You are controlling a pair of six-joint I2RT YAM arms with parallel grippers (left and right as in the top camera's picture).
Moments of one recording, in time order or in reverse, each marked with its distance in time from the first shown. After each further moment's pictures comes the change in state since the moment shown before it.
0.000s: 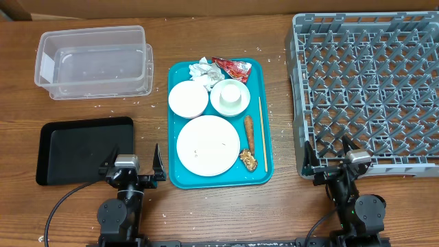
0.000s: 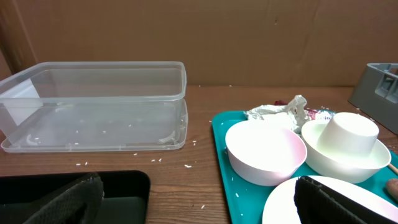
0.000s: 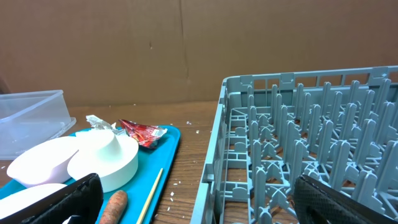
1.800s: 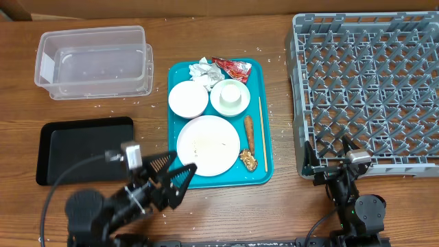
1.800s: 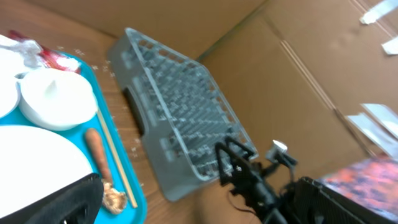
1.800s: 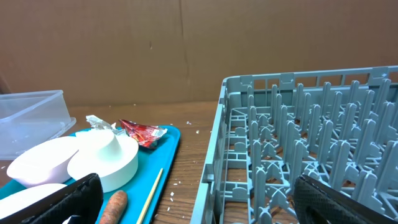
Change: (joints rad) left arm 0.000 0.306 0.535 -0.294 0.827 -0.687; right arm 0.000 0.000 0.000 0.000 0.000 0.000
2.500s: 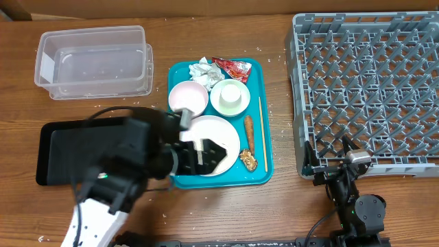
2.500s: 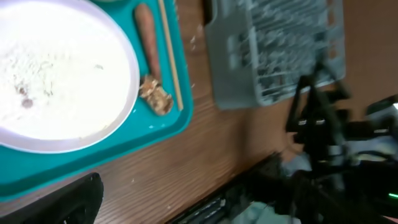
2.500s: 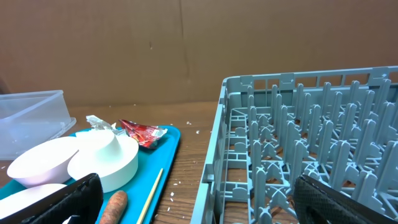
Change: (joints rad) left arm -0.388 0.697 0.480 -0.537 -0.327 0.167; right arm 0.000 -0.001 0.000 0.000 0.000 0.000
